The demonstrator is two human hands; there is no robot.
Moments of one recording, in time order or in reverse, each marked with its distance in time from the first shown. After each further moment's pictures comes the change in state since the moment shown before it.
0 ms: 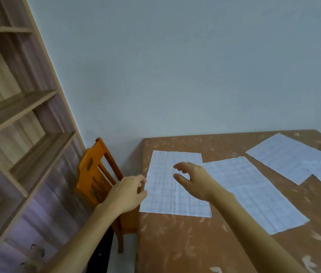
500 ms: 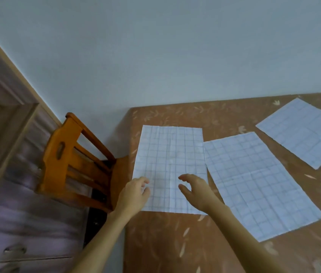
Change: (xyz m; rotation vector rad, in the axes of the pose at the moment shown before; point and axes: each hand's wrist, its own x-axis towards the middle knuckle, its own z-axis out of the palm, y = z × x) left_hand 0.148 -0.027 0.144 -0.222 -0.139 -0.152; right_hand 0.091 0.151 0.106 0.101 -0.206 0.299
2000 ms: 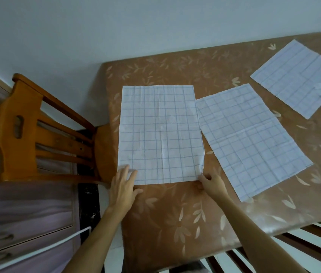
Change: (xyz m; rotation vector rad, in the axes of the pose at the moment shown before) left_hand 0.010 -0.112 0.111 0.392 -0.078 0.170; right_hand -0.033 0.104 0.091 0.470 0.125 0.791
